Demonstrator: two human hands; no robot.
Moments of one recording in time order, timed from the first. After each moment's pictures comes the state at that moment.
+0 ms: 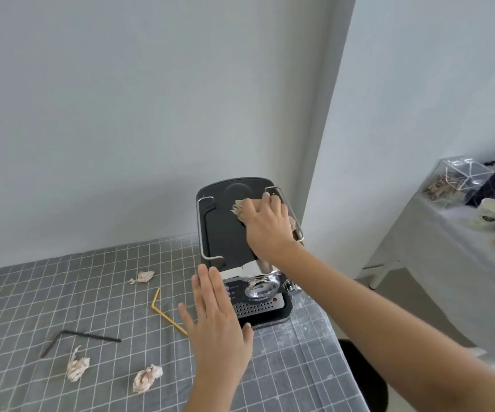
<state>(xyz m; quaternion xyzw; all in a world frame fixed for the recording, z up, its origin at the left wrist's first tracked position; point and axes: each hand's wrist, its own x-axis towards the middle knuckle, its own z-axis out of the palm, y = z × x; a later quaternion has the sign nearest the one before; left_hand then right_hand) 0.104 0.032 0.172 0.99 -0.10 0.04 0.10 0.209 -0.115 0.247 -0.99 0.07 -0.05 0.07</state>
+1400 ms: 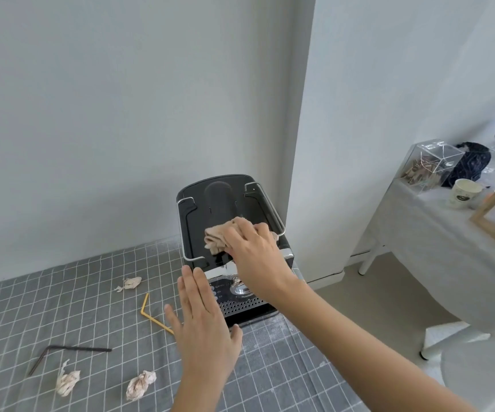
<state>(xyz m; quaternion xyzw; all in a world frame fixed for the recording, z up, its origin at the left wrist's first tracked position) 0.104 0.034 0.174 0.99 -0.11 0.04 0.11 0.149 -0.103 0.226 -0.98 -0.01 -0.15 0.13</state>
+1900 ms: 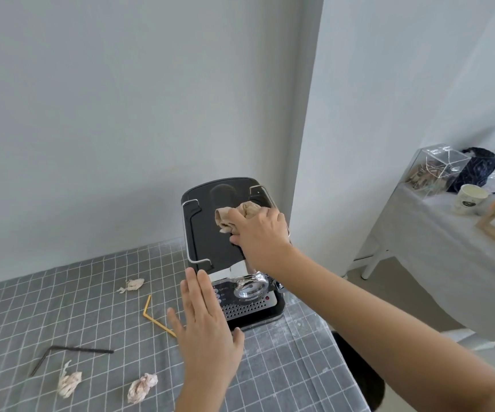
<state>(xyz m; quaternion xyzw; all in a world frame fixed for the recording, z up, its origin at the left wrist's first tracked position) 0.104 0.035 0.180 0.99 -0.11 0.03 0.10 0.178 -0.114 0.264 -1.00 0.06 -0.03 0.02</state>
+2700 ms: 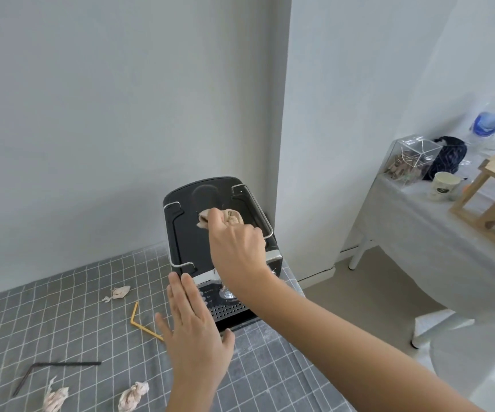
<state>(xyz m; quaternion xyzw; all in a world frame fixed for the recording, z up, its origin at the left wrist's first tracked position) 0.104 0.035 0.180 0.99 -0.13 0.01 0.10 0.155 -0.077 0.264 -0.98 0.13 -0.14 0.02</state>
